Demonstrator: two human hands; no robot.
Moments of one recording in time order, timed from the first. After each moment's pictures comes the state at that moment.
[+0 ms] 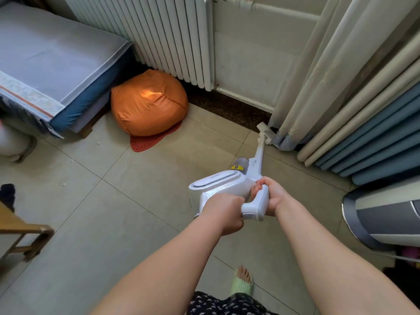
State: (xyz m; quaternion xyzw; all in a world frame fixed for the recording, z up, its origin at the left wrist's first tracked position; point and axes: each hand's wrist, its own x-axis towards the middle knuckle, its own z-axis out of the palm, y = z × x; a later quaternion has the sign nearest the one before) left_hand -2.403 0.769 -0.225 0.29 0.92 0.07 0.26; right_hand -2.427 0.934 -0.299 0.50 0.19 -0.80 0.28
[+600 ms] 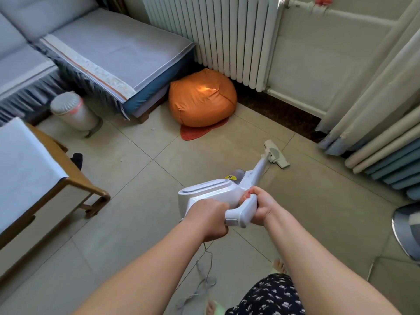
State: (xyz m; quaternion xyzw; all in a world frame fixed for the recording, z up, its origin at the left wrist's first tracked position) left_hand -2.277 0.524 -0.191 0.20 0.95 0.05 0.25; right_hand -2.318 0.685 -0.259 0.46 0.22 -0.78 0.36
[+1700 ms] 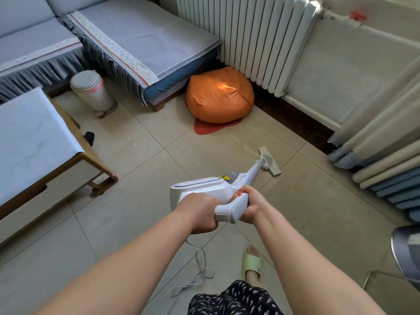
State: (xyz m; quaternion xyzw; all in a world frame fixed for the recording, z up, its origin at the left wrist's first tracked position) left_hand -2.232 0.430 -0.173 0.16 0.96 0.05 0.24; right_hand -2.288 0.587 -0.257 0.48 0.24 -0.76 0.35
